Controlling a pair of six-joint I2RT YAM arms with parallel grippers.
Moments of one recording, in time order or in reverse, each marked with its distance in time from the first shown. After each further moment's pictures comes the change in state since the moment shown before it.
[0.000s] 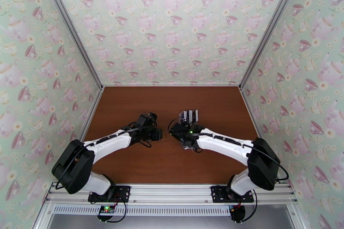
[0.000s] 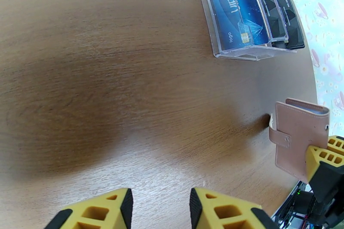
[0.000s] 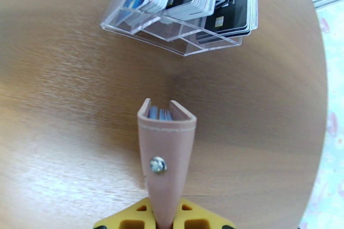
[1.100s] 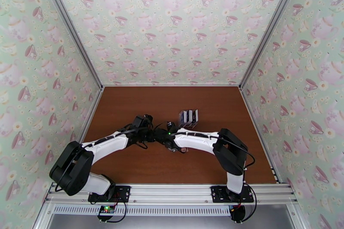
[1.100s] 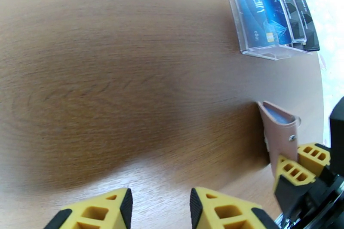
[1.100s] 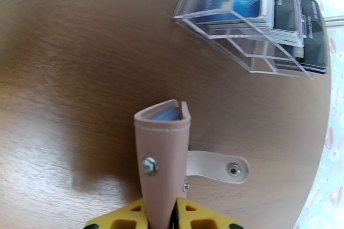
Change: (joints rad) left arm 0.063 -0.024 -0.073 0.028 0.027 0.023; right arm 0.092 0.296 0.185 0.014 -0.019 0.036
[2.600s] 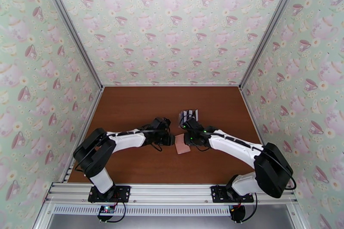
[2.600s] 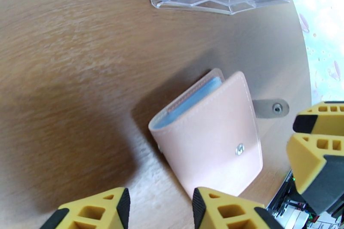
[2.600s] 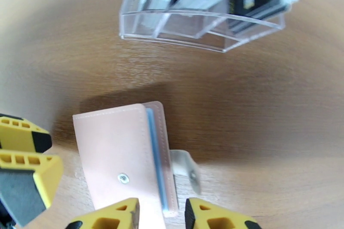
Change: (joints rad) left arm -0.203 0.276 0.168 0.103 0.078 -0.098; right arm -0.340 -0.486 -0.444 0.368 -0.394 -0.059
